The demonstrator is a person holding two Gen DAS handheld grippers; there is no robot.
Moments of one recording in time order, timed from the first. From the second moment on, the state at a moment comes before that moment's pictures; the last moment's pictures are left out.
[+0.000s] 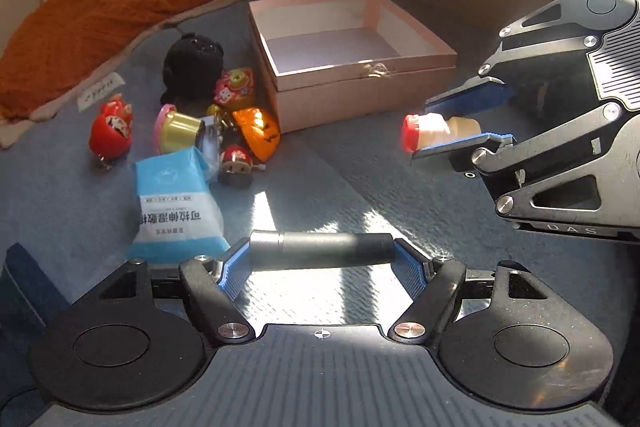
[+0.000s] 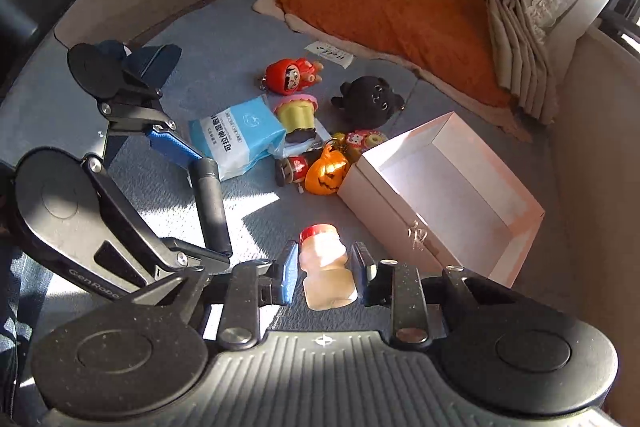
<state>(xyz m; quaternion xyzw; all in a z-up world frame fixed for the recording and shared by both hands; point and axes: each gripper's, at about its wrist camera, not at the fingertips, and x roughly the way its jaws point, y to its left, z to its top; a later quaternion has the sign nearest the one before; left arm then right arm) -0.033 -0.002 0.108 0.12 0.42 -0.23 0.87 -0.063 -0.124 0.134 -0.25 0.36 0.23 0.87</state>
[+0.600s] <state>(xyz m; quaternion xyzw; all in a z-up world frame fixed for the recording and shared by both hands) 0.086 -0.067 0.147 0.04 0.32 -0.20 0.93 0.070 -0.186 0.176 -0.14 0.34 0.09 0.93</state>
